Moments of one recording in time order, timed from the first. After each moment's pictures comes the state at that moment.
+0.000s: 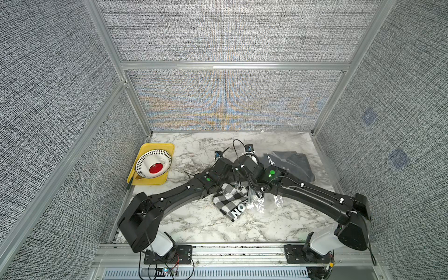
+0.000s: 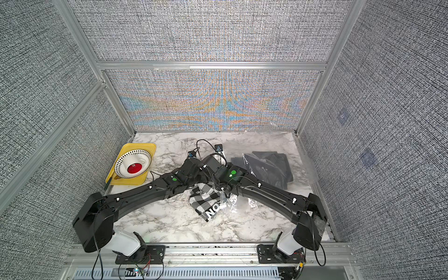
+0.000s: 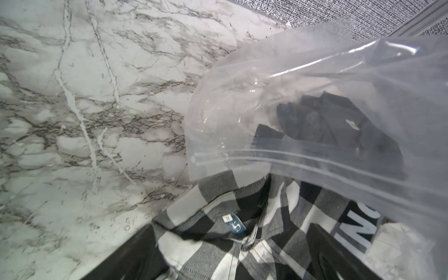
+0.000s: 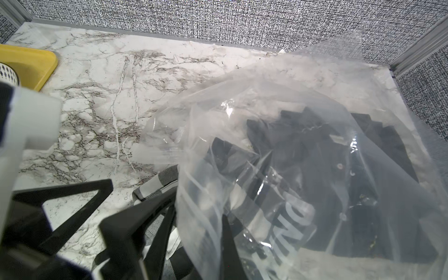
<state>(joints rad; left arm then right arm) -0.82 1.54 1.02 -0.23 -0.23 -0.75 0.97 1.54 1.37 -0.72 0.68 0.60</state>
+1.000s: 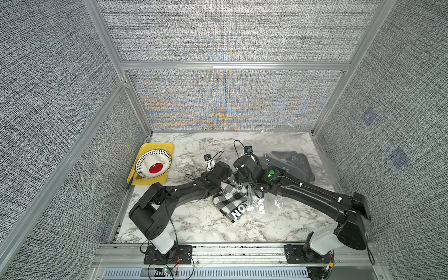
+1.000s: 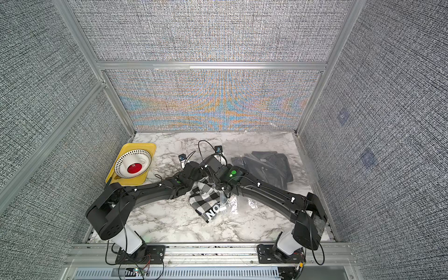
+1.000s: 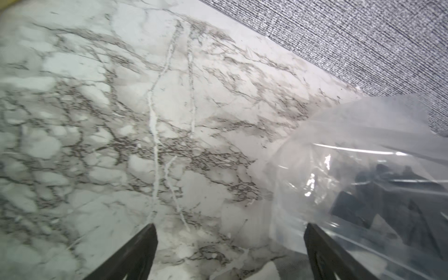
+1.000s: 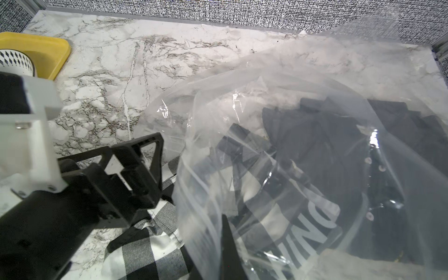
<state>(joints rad) -0.73 1.63 0.85 0.04 -0.49 -0.87 0.95 1.54 1.33 -0.68 0.58 0.60</state>
